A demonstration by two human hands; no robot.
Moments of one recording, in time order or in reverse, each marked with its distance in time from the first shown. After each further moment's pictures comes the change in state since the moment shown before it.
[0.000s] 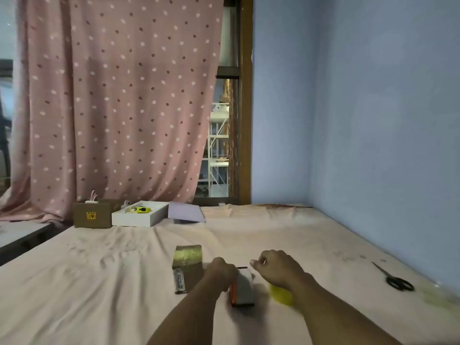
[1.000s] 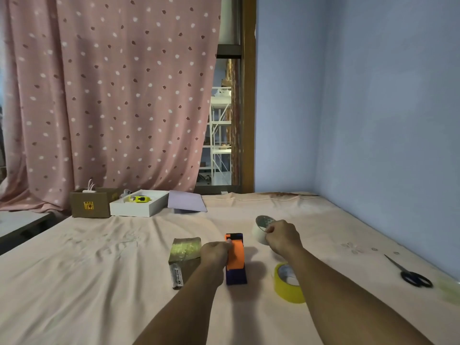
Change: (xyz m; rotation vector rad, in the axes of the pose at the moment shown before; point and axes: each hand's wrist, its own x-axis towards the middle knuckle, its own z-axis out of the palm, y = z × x) left_hand 0.017 0.010 -0.003 -0.843 0.091 -0.097; right_hand 0.081 0.008 0.000 0.264 0.188 0.188
